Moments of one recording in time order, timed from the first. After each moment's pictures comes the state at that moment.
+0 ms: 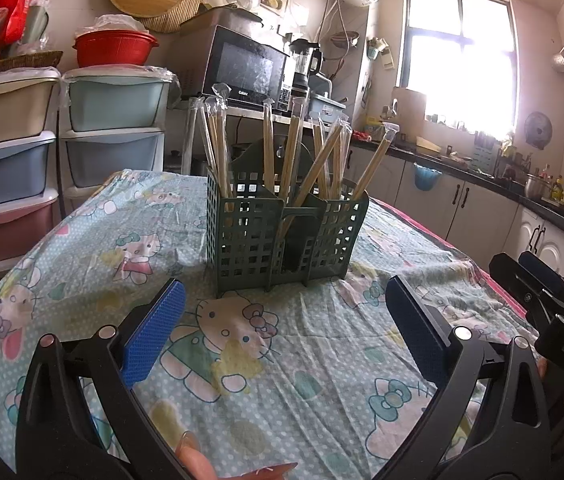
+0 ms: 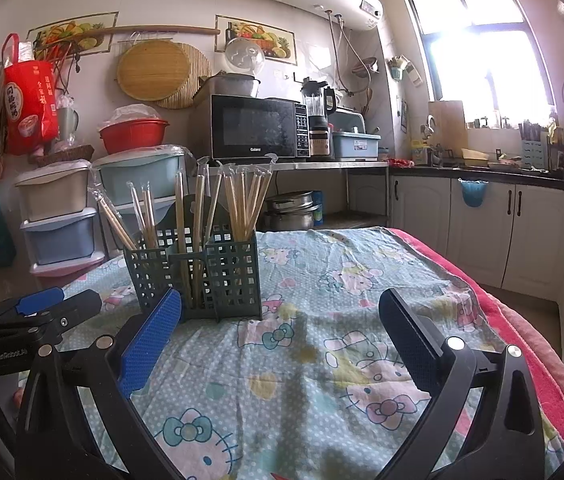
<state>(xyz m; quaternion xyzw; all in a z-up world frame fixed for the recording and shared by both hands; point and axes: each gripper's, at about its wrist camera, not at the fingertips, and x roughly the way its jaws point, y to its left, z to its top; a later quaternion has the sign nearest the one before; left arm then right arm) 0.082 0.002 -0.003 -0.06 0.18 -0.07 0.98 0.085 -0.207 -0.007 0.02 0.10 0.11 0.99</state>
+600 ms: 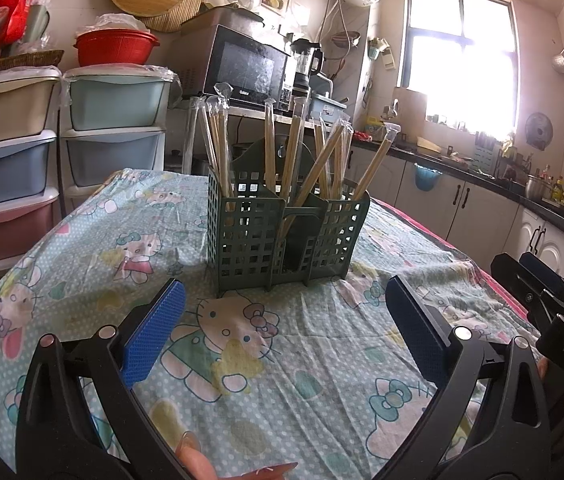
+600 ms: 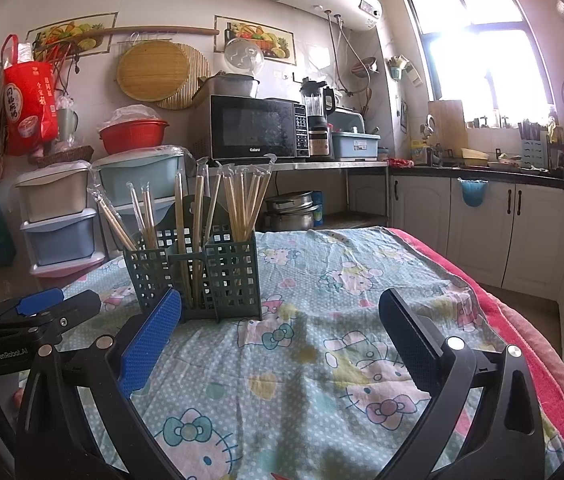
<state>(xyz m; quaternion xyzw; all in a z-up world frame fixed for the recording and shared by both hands) 0.082 0.003 -0.003 -0.06 0.18 -0.07 0.98 0.085 -0.207 -0.007 0.02 0.10 0.11 0.99</state>
